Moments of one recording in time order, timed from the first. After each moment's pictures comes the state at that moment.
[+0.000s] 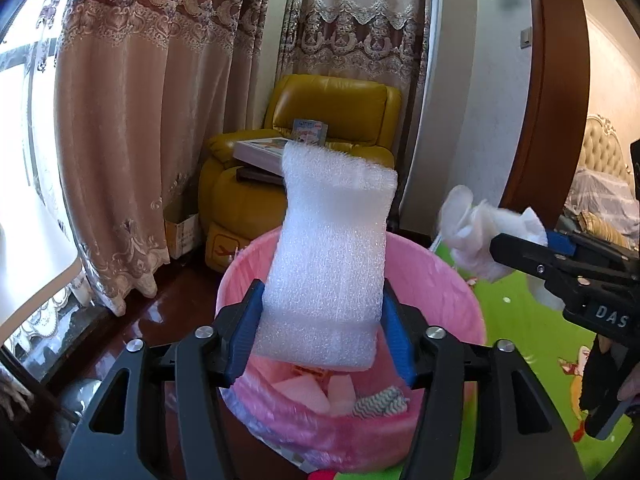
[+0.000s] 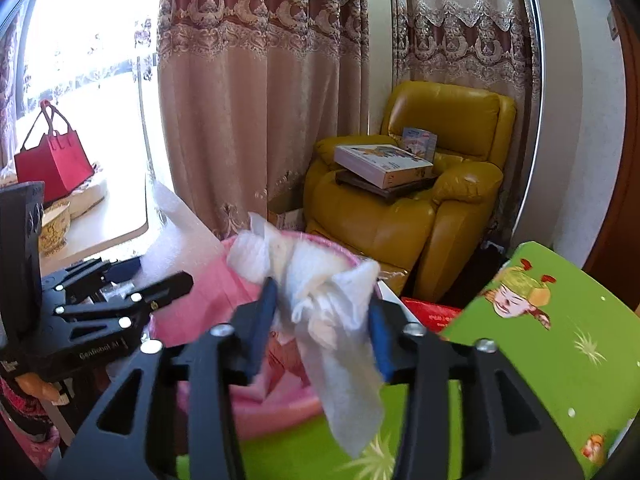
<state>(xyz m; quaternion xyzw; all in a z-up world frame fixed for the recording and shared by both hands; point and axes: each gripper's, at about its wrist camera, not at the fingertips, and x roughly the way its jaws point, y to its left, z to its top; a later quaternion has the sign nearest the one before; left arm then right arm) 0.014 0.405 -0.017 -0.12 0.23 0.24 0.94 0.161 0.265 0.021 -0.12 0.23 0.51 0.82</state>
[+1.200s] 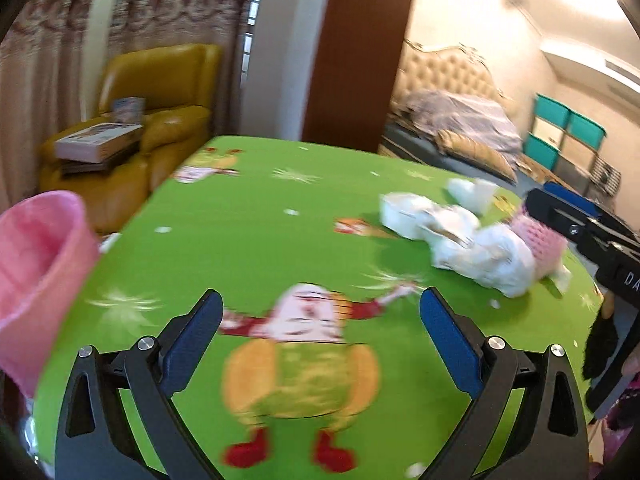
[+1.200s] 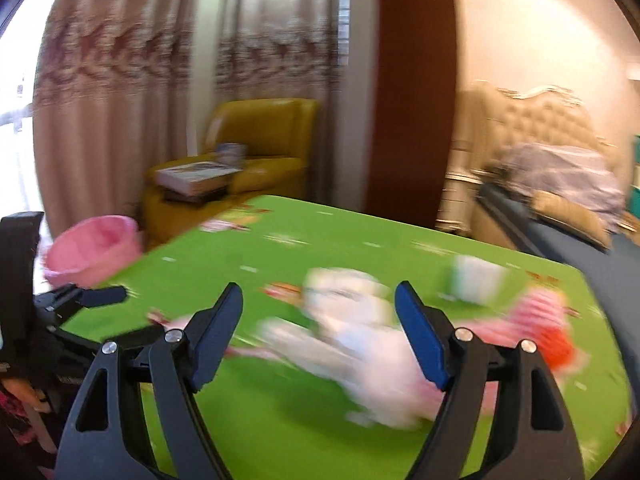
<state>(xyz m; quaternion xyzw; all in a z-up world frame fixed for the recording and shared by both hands) 0.111 0.112 -0.047 -0.07 0.30 -0.04 0.95 0.142 -0.116 0.019 -0.07 0.20 0.22 0.95</state>
